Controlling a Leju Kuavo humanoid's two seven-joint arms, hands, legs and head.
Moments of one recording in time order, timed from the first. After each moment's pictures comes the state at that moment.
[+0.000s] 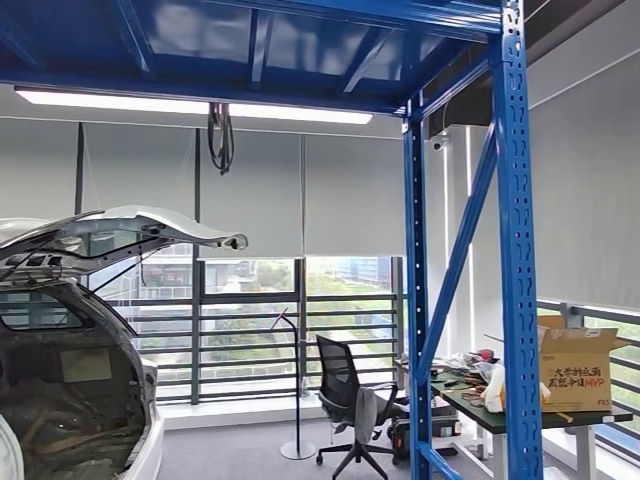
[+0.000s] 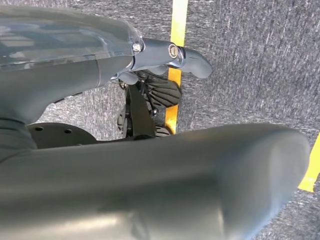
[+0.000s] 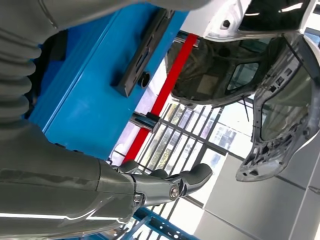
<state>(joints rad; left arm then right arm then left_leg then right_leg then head) -0.01 -0.05 0.55 -0.24 -0.06 -0.06 -0.35 -0.11 -0.21 0.09 -1.88 0.13 0.26 -0.41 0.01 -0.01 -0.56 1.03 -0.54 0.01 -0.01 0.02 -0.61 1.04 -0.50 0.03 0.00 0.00</state>
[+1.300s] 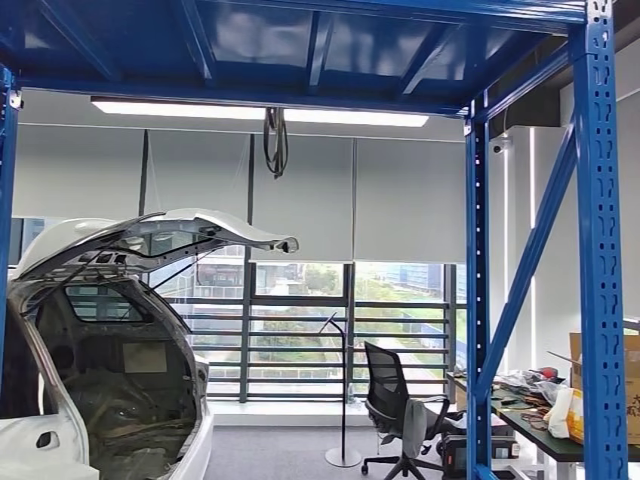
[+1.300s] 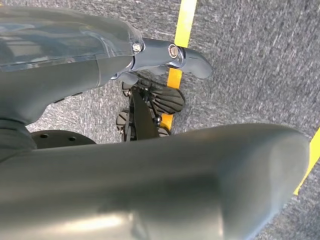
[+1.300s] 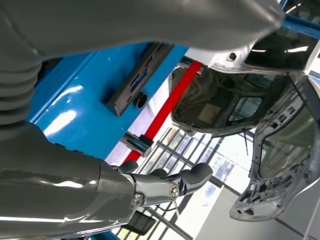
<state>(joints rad) -0.02 -0.06 0.59 -0.24 -0.11 -0.07 -0.35 -0.07 -0.26 0.13 -1.91 0.16 0.22 -0.36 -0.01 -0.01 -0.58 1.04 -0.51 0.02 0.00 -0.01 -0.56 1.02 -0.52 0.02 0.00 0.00</state>
